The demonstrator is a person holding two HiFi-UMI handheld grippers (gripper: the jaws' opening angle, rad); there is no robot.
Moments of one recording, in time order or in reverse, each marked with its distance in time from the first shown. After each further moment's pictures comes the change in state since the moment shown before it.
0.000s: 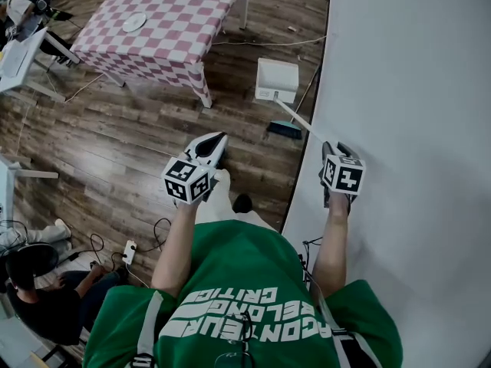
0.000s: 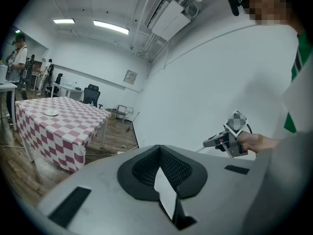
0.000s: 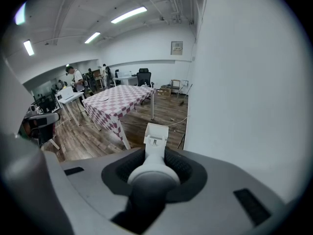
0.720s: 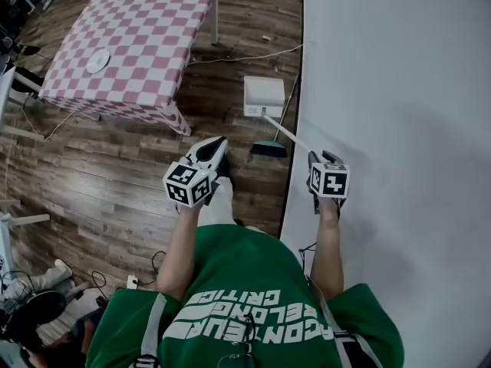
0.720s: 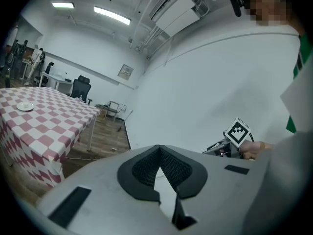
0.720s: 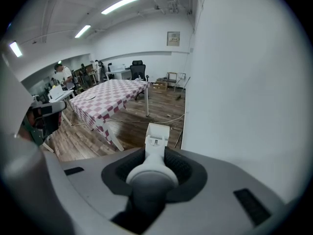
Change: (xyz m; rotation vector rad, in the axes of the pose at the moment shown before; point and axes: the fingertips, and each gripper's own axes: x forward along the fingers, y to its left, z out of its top) left arm 0.176 0.081 0.055 -0.042 0.012 -0.109; right arm 0.126 -0.043 0.078 0.029 0.089 -0.031
